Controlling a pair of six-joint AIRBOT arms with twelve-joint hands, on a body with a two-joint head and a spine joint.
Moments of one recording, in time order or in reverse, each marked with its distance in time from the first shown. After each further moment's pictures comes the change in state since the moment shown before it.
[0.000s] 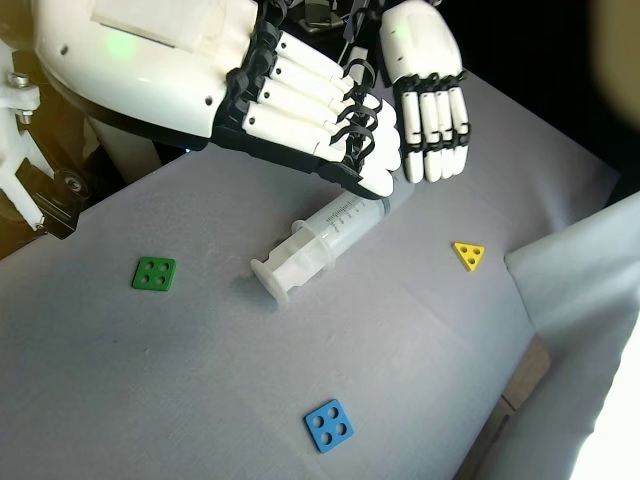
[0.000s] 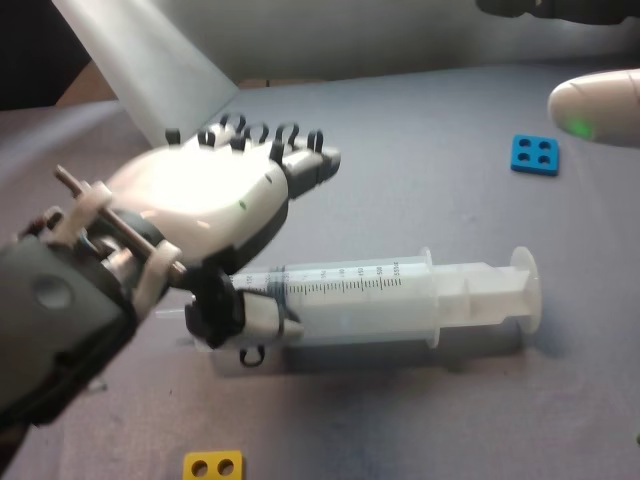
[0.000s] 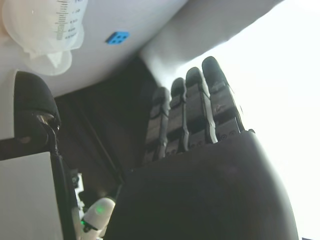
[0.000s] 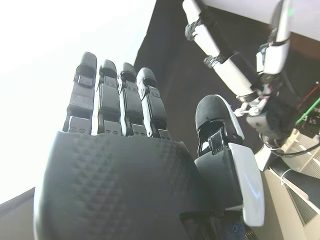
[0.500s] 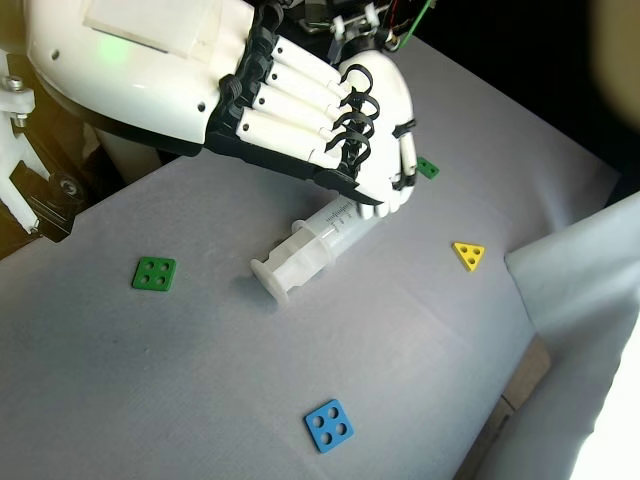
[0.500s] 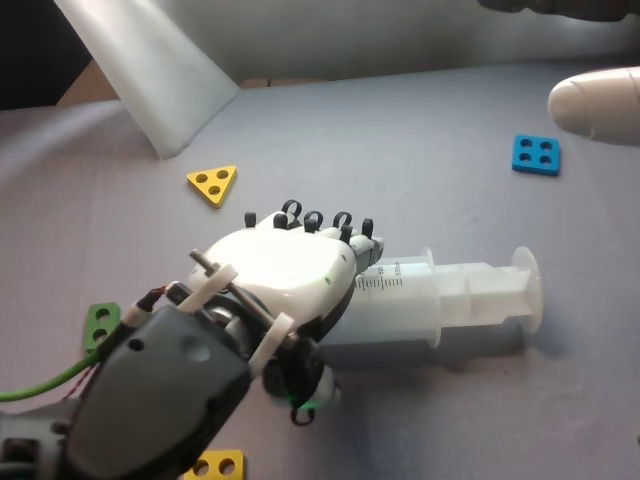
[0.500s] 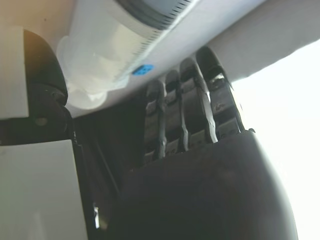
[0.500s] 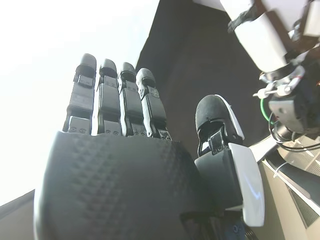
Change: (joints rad) left arm 0.061 -0.254 0.079 -0.117 -0.143 0.097; right arm 0.000 0.000 0.000 0.000 0.000 0.001
